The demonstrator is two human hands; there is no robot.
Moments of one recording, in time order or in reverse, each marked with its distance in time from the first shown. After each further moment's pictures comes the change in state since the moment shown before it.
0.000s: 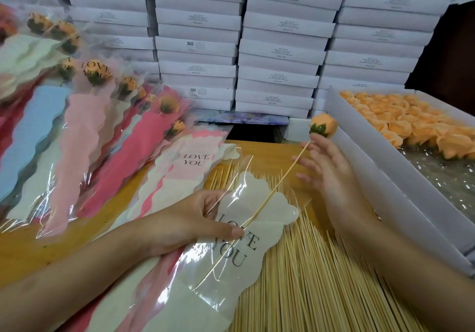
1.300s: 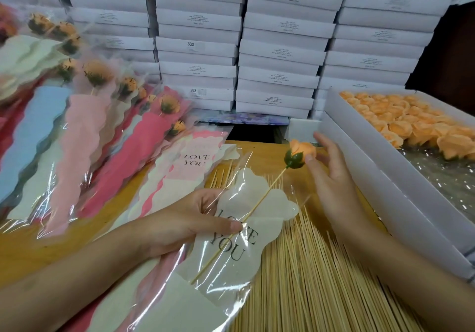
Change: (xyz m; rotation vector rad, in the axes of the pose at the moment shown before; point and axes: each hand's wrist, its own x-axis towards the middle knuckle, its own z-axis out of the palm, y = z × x) left_hand -0.002 0.003 0.002 -0.097 0.032 -0.014; right_hand -0.008 0.007 -0.003 -0.327 -0.017 -0.165
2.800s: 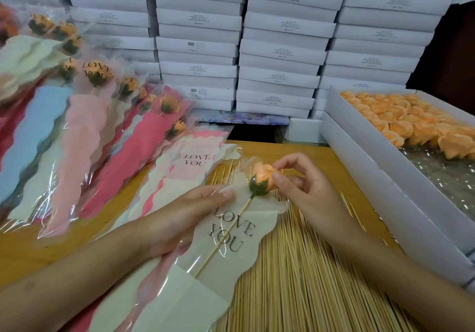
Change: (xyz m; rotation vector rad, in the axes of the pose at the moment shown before) left_hand 0.002 -0.002 0.001 -0.018 0.239 -0.077; right_hand -0.016 -0.008 0.012 0.108 -0.340 -0.076
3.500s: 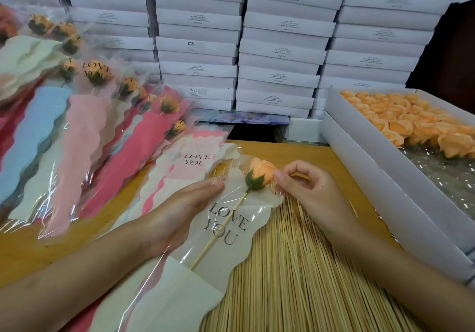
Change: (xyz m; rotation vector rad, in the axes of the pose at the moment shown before) left_hand 0.007 0.001 0.005 -0.270 0.292 -0.016; right_hand 0.000 -0.004 -0.003 0.011 0.051 0.075
